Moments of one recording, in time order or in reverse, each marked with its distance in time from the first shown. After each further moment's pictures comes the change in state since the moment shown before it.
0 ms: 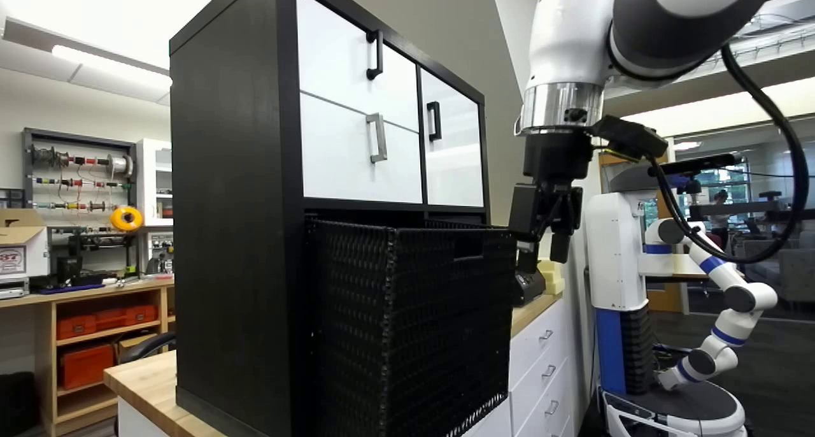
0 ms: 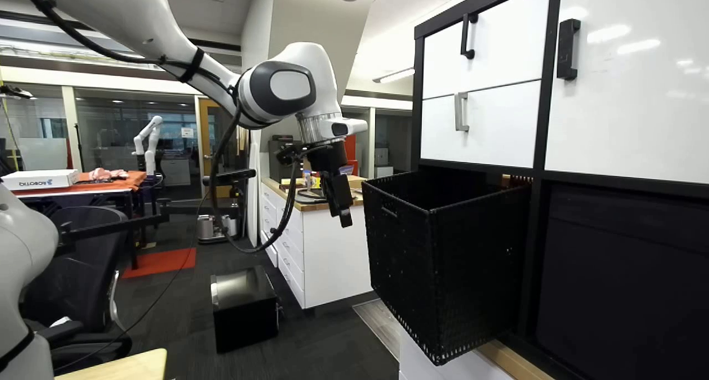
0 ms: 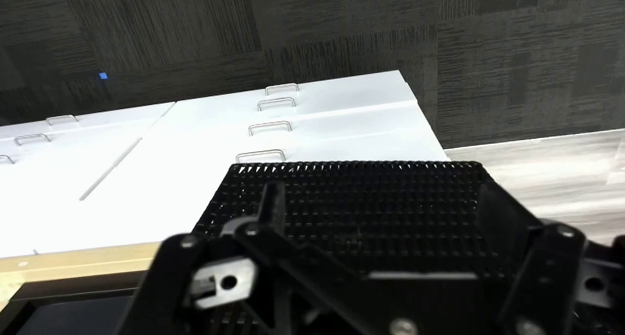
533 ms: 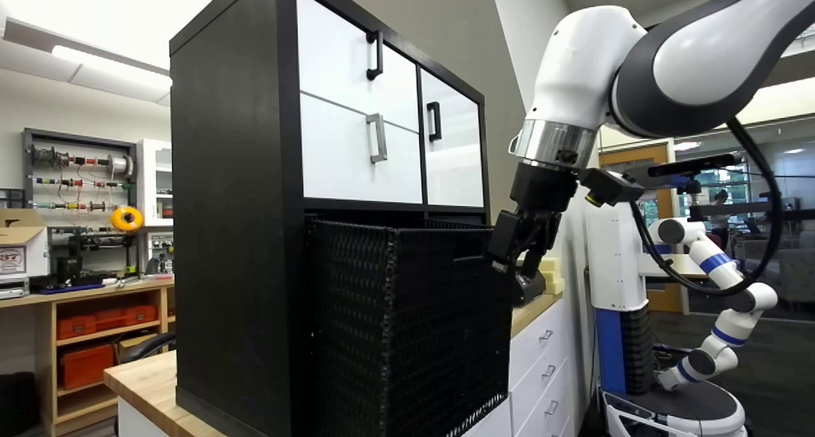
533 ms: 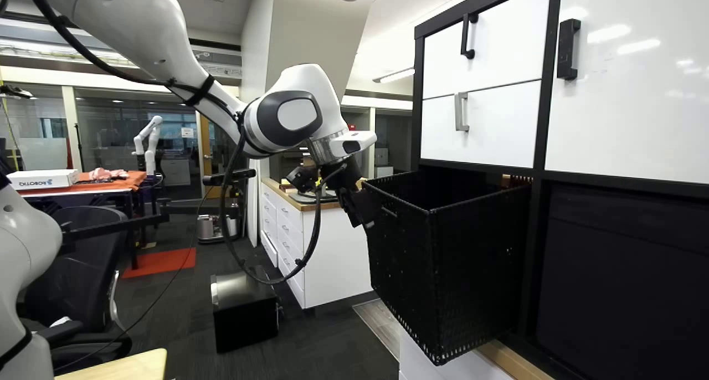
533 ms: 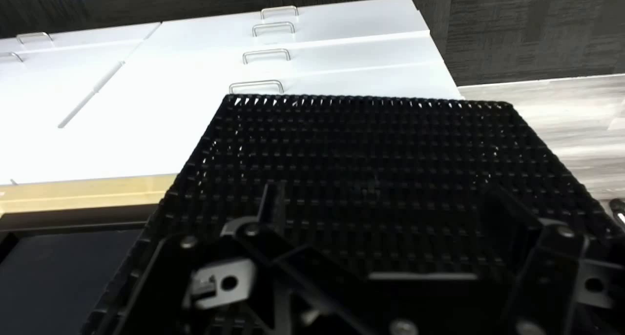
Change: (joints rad) arm -0.046 0.068 -0.002 -0.079 -0.105 0.330 0.000
